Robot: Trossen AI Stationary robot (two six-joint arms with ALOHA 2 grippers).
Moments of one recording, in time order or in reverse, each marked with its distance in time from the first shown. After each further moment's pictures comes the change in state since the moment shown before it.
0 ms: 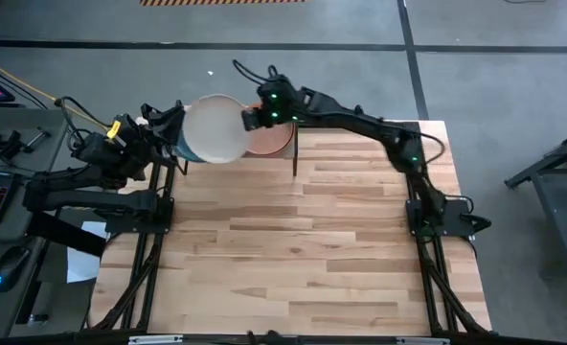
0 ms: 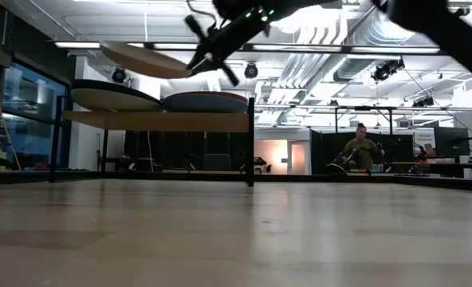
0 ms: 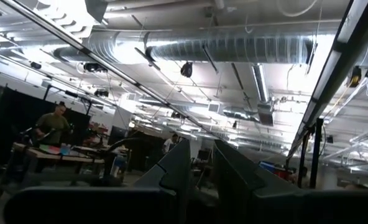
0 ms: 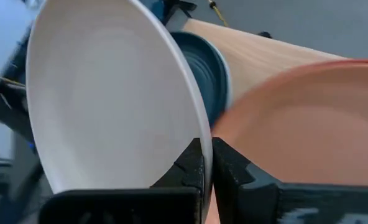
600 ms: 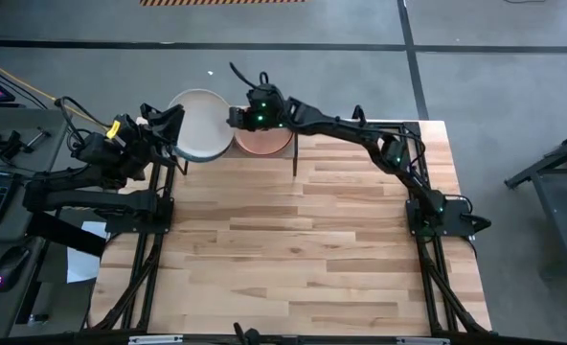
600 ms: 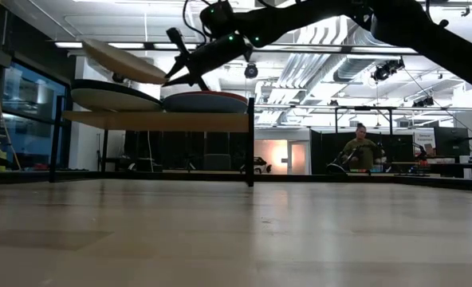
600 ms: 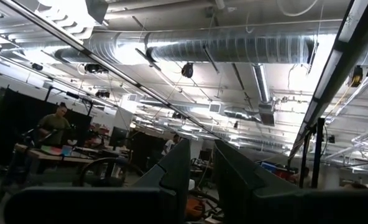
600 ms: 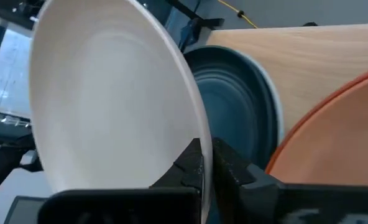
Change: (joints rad) left arm 0.000 0.000 0.000 0.004 -0.002 0.005; right arm 0.004 0.162 0.039 0.299 -0.034 0.261
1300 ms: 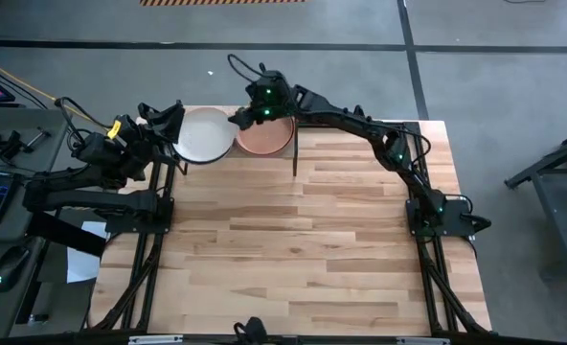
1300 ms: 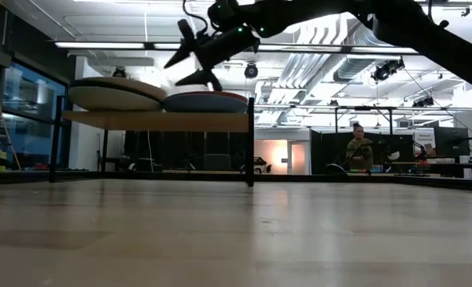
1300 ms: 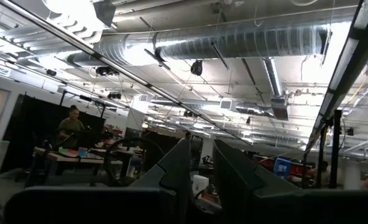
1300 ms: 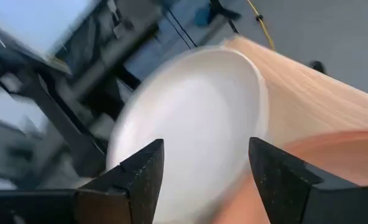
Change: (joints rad) left arm 0.000 0.000 0.000 -0.008 -0.037 0.059; right arm -0.036 -0.011 0.098 -0.164 -0.130 -0.390
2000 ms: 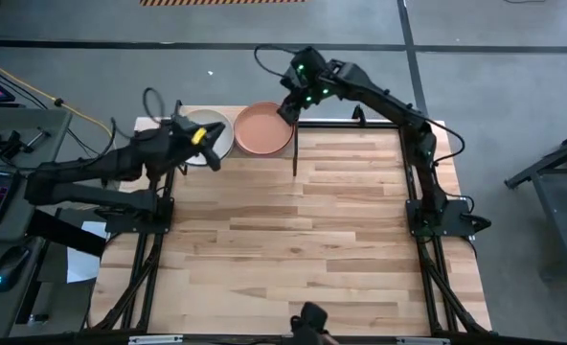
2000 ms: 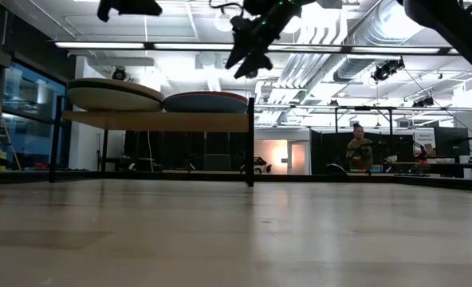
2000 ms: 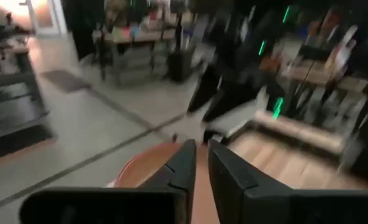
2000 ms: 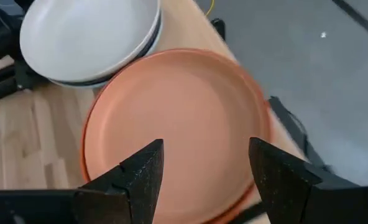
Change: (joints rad) left arm 0.021 0.231 0.166 -0.633 -0.172 -0.143; right arm -0.123 -0.251 -0.046 -0.579 0.083 -0.570
